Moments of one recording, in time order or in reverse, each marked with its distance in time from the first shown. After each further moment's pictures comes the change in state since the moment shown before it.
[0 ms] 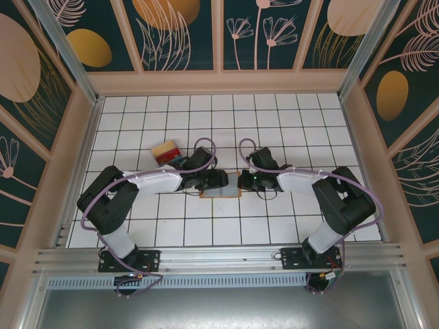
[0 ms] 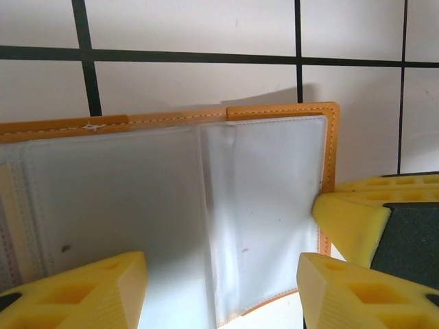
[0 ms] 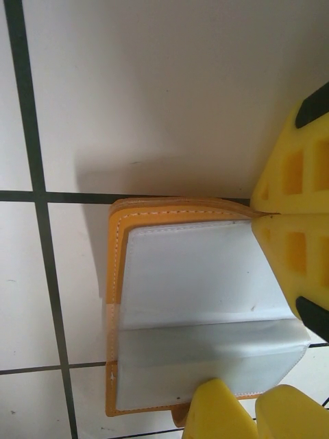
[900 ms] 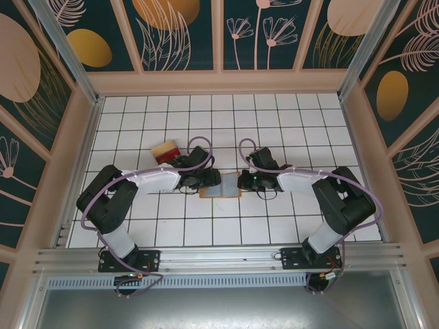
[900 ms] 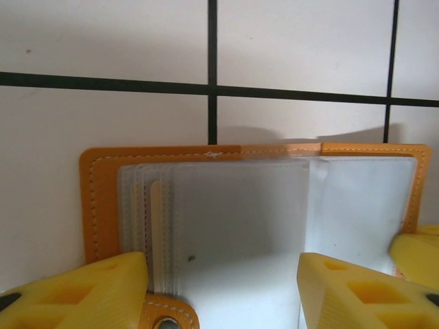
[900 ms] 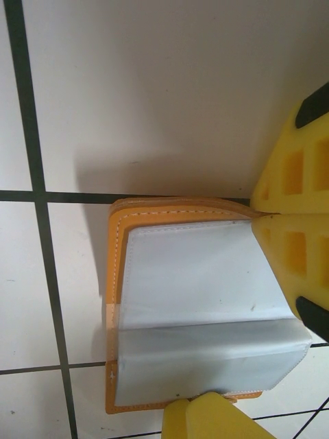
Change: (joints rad) left arm 0.028 0.004 0.005 -0.071 -0.101 -0.004; right arm 0.000 0.000 0.000 0.000 0.000 0.000
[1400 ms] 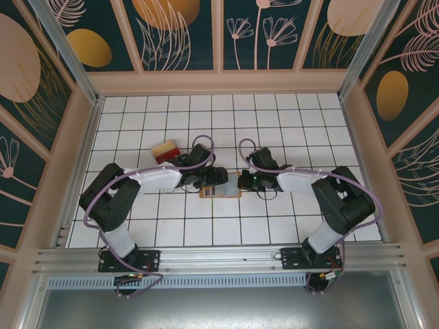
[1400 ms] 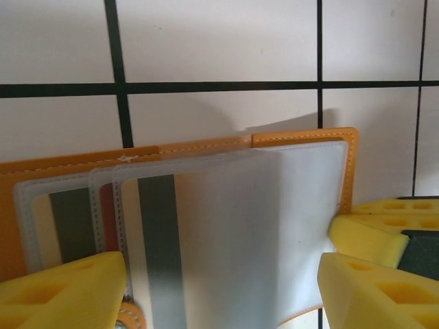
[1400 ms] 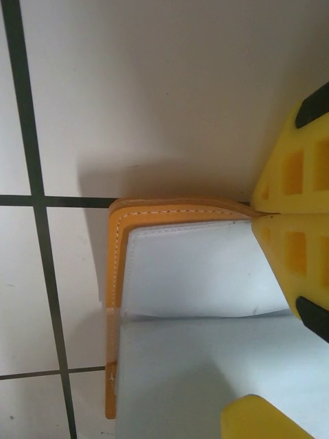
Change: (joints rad) left arm 0.006 0.023 0.018 0.061 0.126 0.030; right arm 0.000 0.006 0.000 0.001 0.000 0.000
